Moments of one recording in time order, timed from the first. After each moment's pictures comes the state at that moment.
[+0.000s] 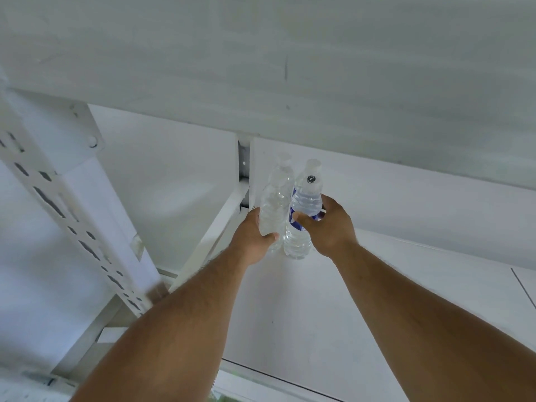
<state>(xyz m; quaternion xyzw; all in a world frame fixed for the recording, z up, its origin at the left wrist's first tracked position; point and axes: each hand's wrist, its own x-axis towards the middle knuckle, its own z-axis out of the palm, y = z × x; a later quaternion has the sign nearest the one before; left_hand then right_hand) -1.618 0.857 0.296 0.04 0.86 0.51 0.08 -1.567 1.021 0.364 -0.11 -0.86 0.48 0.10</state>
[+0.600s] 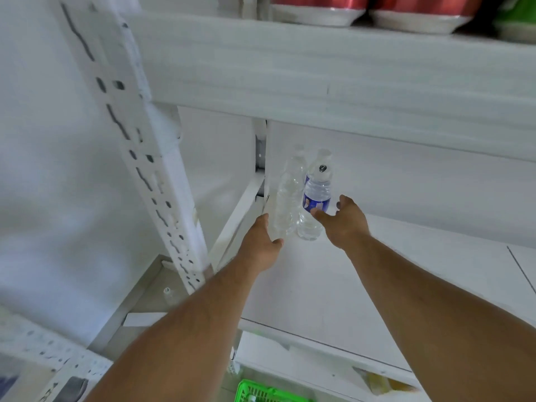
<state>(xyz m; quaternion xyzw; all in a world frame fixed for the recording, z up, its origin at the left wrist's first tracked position) -1.544 0.822 0.313 0.01 0.88 0.47 0.11 -1.520 1.001 0.382 -0.22 -0.88 0.41 0.04</state>
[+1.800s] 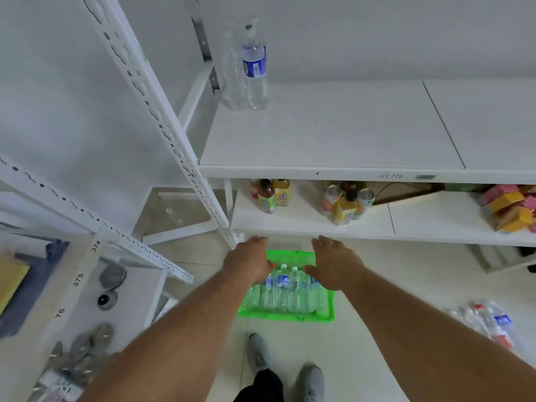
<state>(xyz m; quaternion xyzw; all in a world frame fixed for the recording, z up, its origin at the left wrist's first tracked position) -1.170 0.798 0.234 0.18 0.94 0.06 0.27 -1.095 0.985 0.242 -0.09 -0.95 0.14 -0.25</state>
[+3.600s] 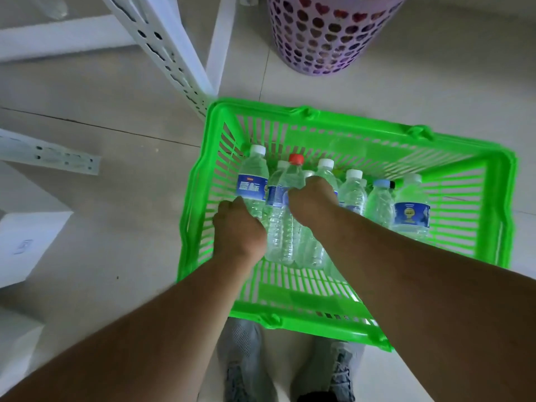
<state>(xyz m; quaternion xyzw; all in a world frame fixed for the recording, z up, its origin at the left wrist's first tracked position) -1.255 0.754 -0.482 -0.10 0.93 0.17 0.30 -1.284 0.886 -0.477 -0.38 -0.78 0.36 -0.35</state>
